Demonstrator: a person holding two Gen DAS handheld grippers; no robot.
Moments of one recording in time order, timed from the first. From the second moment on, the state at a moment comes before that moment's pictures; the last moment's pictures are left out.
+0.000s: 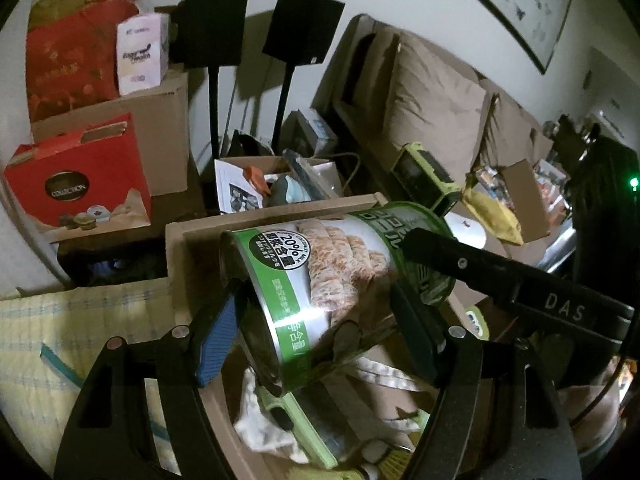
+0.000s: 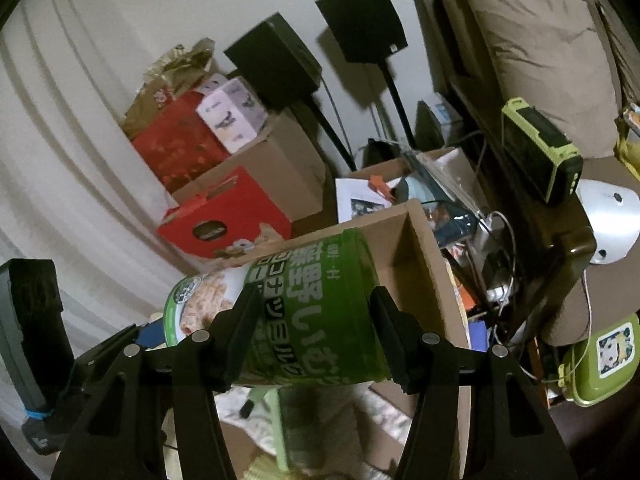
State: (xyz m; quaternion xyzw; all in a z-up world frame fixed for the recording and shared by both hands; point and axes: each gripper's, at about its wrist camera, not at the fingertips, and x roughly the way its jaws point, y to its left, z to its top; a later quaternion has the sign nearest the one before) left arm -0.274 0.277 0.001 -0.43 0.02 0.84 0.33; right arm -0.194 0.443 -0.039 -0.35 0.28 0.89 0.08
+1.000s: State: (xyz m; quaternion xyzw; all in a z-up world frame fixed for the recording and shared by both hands) left arm -0.278 0.217 -0.013 -0.47 -0.03 0.81 0.34; right arm -0.199 0.414 -0.040 -0.36 0.22 0.90 0.08
